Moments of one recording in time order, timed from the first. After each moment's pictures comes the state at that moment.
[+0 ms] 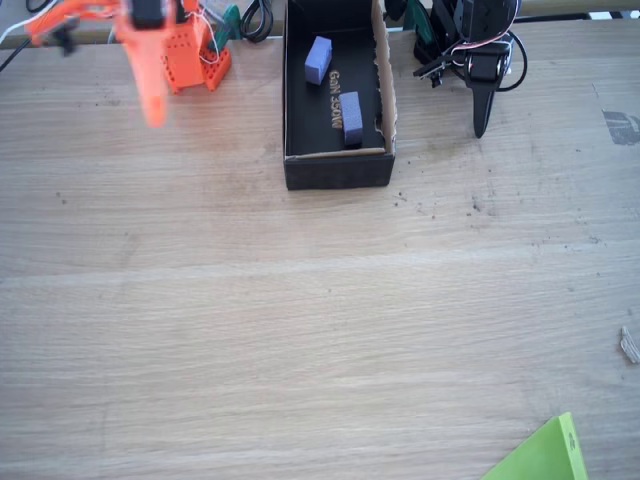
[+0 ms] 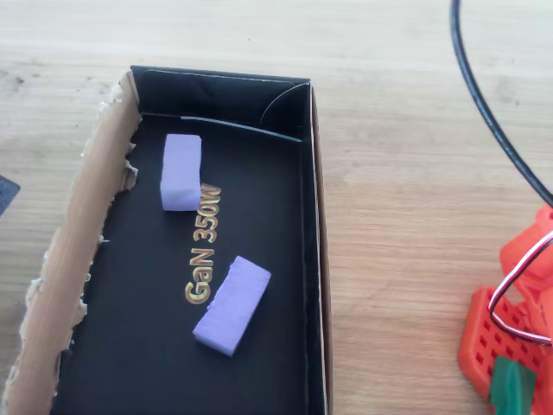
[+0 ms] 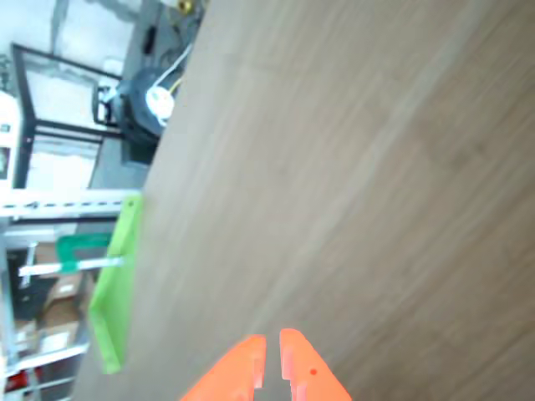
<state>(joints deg) 83.1 146.5 128.2 62.1 26.1</state>
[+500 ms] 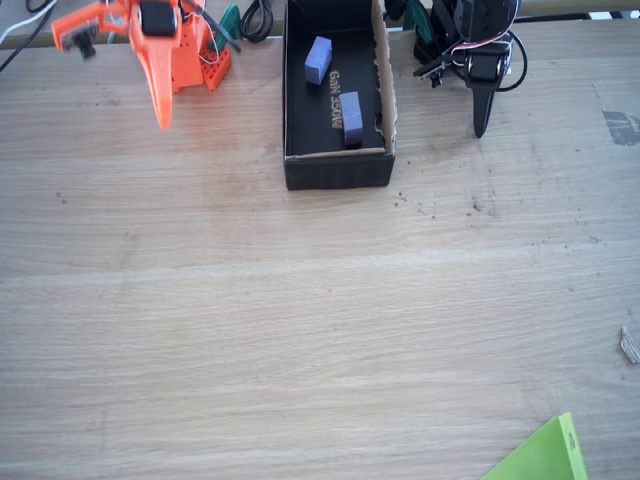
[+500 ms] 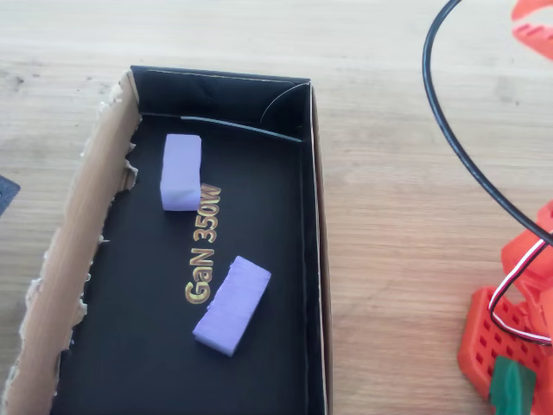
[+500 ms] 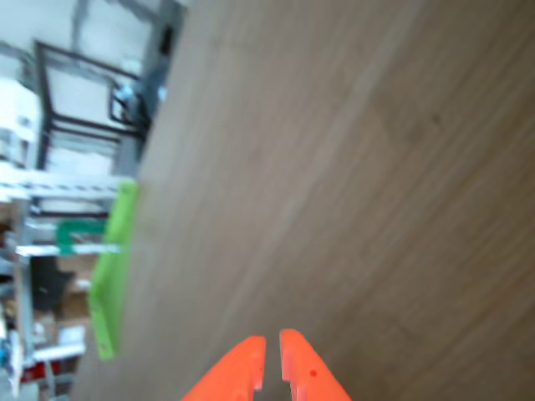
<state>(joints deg) 82.4 174.0 149.8 63.1 23.9</state>
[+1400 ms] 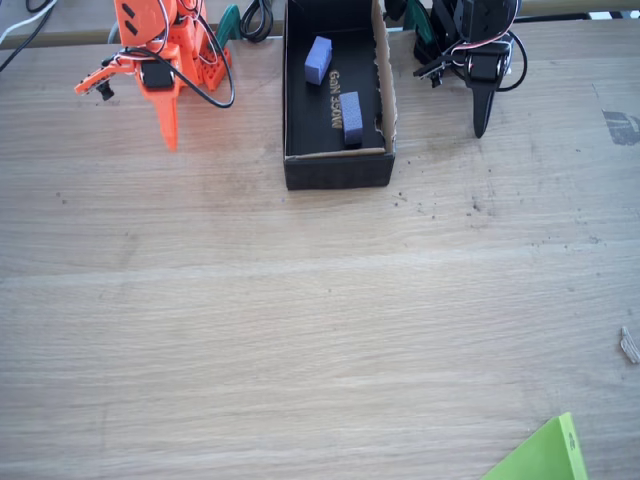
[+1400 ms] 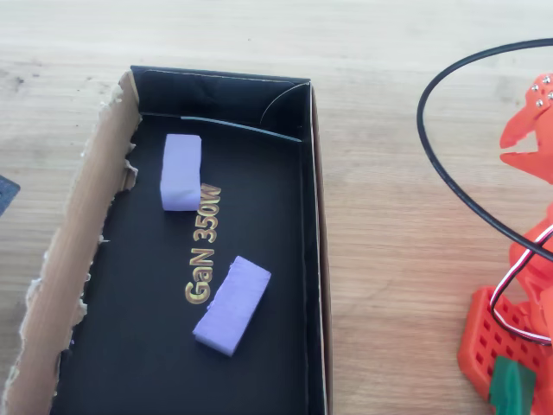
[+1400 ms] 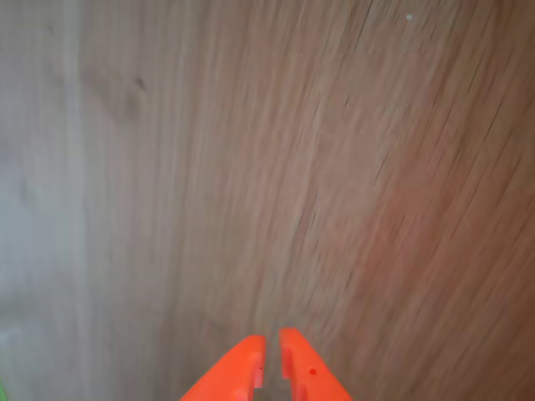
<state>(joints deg) 88.7 173.5 163.3 73.4 12.7</state>
